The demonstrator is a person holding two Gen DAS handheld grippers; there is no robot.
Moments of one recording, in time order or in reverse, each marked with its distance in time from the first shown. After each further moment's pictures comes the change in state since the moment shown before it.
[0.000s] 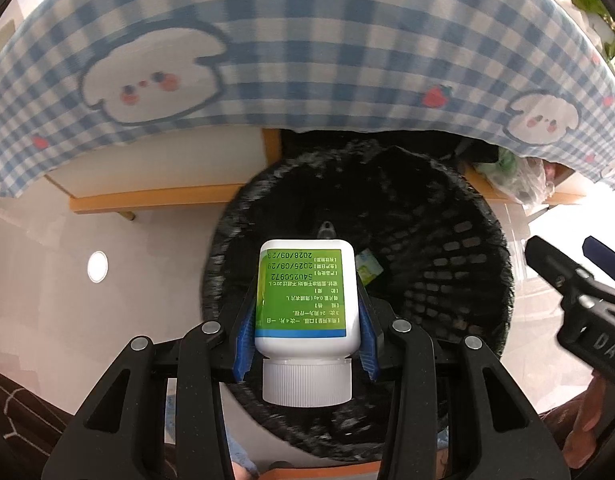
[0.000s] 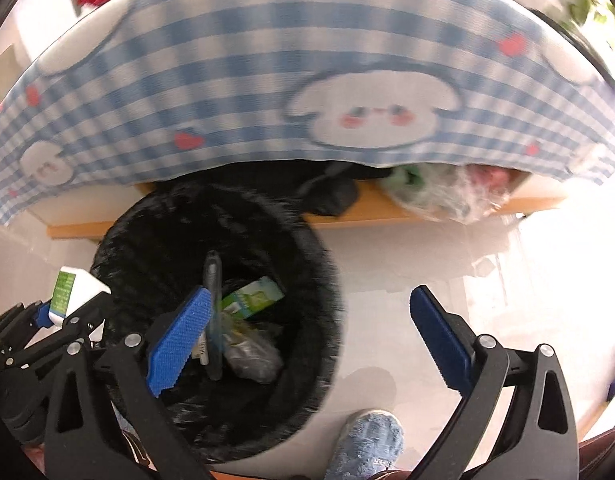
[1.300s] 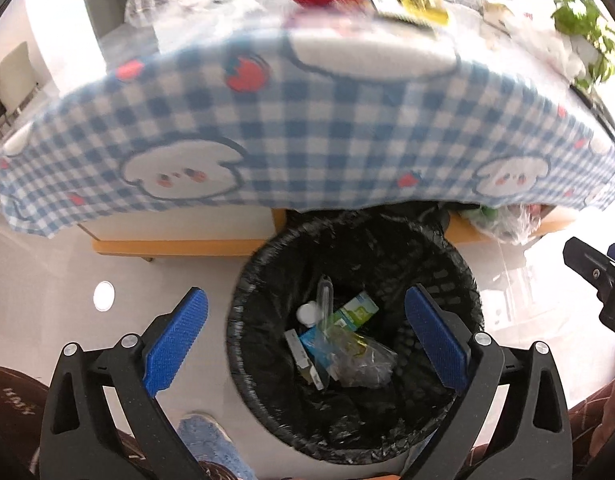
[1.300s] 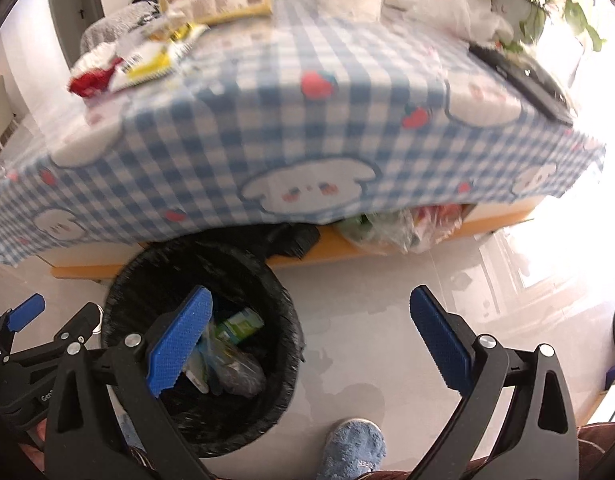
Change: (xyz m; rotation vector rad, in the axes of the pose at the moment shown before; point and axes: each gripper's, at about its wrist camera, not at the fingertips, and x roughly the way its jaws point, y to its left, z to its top) left arm -0.064 0.000 0.019 -0.002 -0.157 0.029; right arm -0.072 -0.024 0.024 0.047 -0.110 -0.038
